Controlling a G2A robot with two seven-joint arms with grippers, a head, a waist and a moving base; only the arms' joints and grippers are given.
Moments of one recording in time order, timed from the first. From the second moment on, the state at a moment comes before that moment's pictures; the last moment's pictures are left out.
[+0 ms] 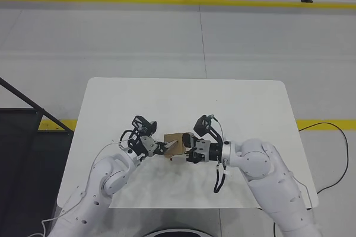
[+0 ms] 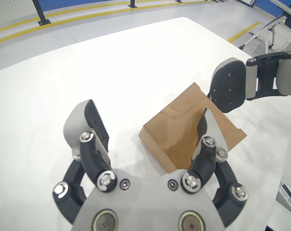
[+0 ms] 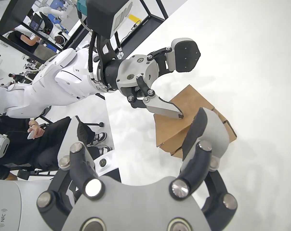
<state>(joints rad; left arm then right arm) 1.28 -1.16 -1.19 -1.64 1.09 -0.34 -0.18 -1.00 -1.23 1.08 -1.57 -0.37 -0.57 0.87</state>
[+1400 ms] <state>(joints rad) 1.27 -1.17 -1.19 -1.63 1.09 -0.34 -0.17 -1.02 -1.20 1.09 -1.54 -0.27 -0.57 0.83</state>
